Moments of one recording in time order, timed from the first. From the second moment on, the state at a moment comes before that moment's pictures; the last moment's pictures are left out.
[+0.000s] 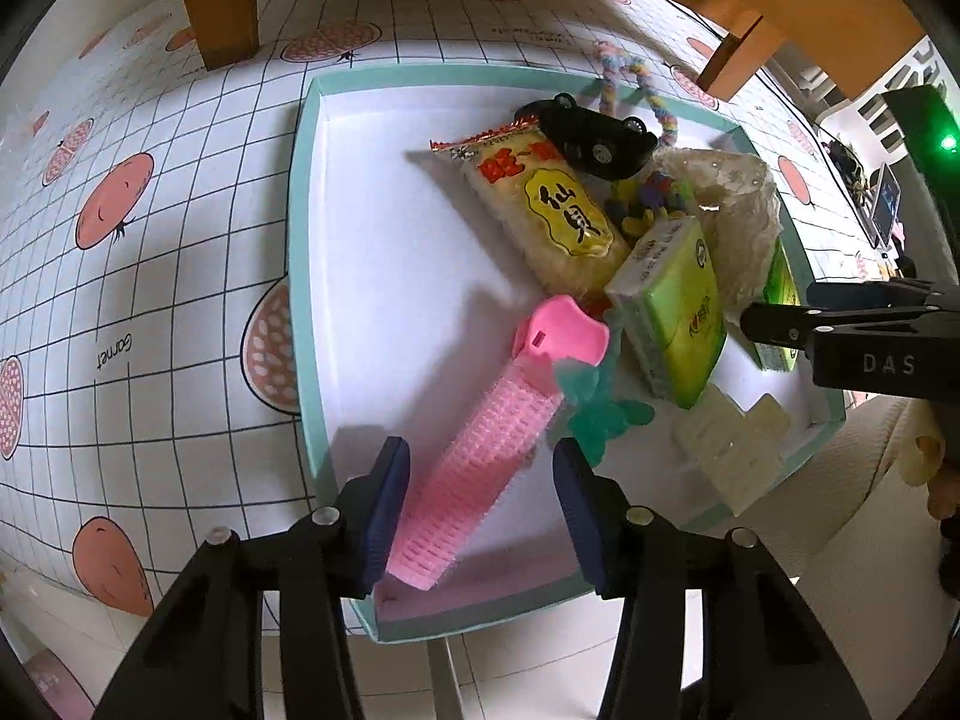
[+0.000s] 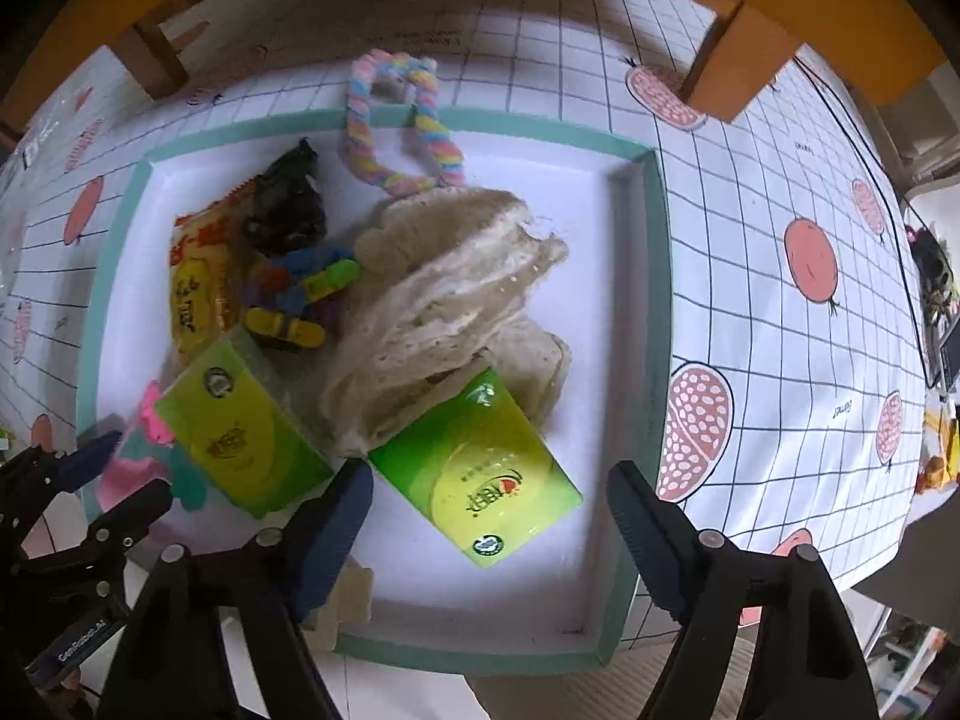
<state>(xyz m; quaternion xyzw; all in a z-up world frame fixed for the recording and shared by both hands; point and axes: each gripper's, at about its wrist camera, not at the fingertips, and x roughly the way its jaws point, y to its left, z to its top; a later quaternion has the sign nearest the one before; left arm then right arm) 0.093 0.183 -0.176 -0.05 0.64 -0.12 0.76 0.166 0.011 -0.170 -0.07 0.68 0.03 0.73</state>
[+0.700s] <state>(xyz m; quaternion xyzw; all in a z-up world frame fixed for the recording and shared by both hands) 0.089 0.186 -0.170 -0.06 0.65 -0.10 0.75 0.167 -0.008 -0.159 -0.05 0.67 0.03 0.74</state>
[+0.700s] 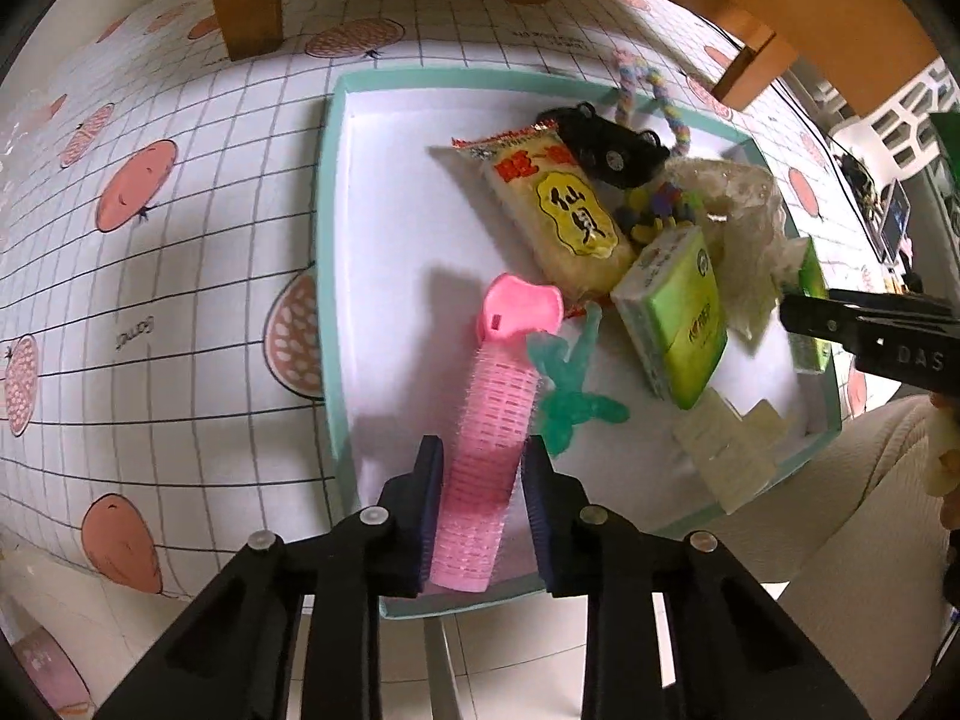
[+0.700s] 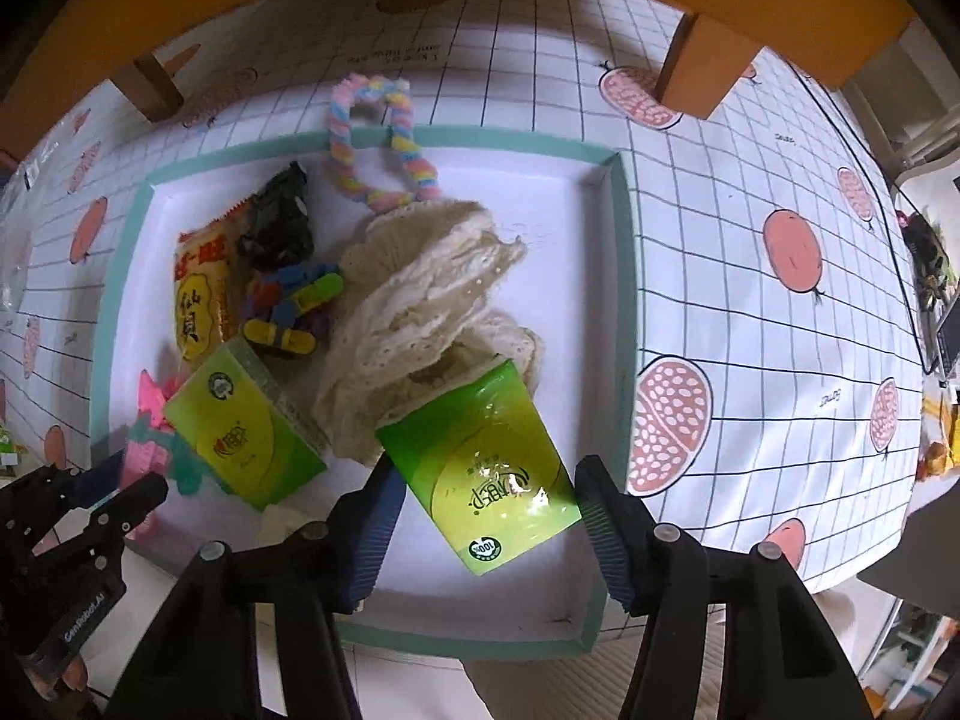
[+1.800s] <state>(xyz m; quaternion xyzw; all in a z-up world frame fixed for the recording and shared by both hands) 0.104 0.221 0.040 -0.11 0.47 -0.13 0.87 0.139 -0.018 0.037 0.02 0.53 0.05 0.85</state>
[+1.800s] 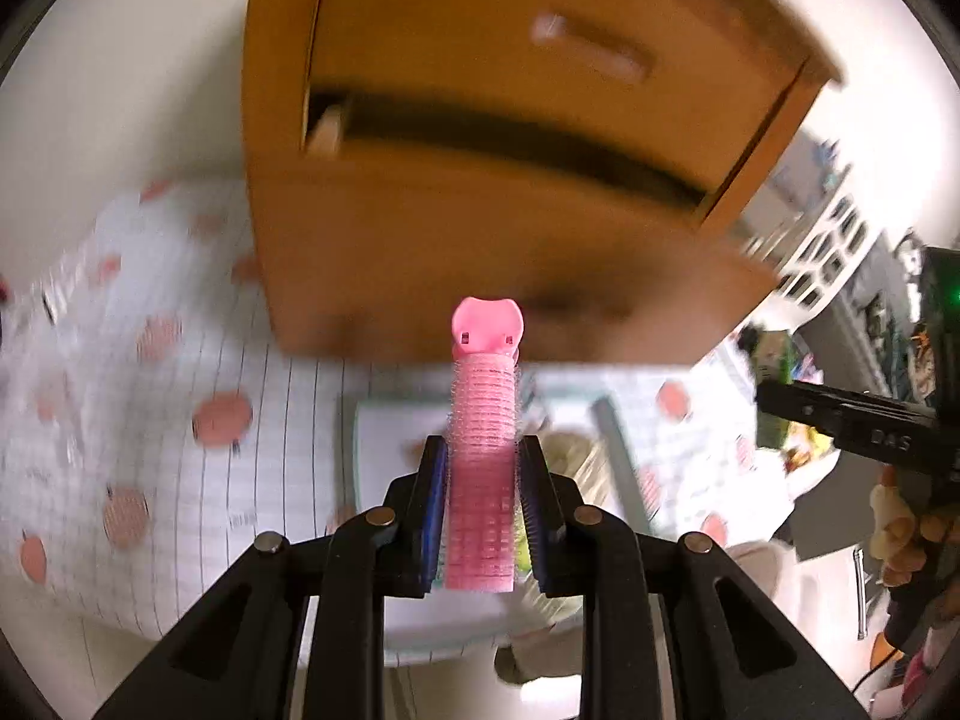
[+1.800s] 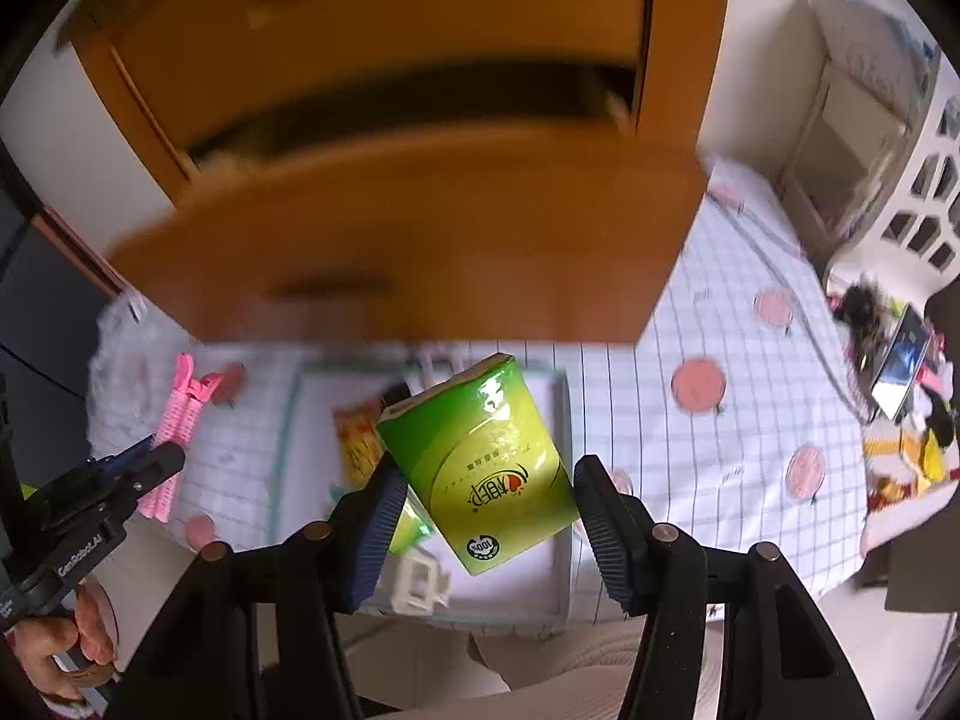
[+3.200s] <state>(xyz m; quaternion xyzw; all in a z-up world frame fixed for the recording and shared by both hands) 0.242 0.217 0.094 -0.11 0.42 -0.09 0.89 0.264 0.042 0.102 -0.03 0.47 0.04 0.88</state>
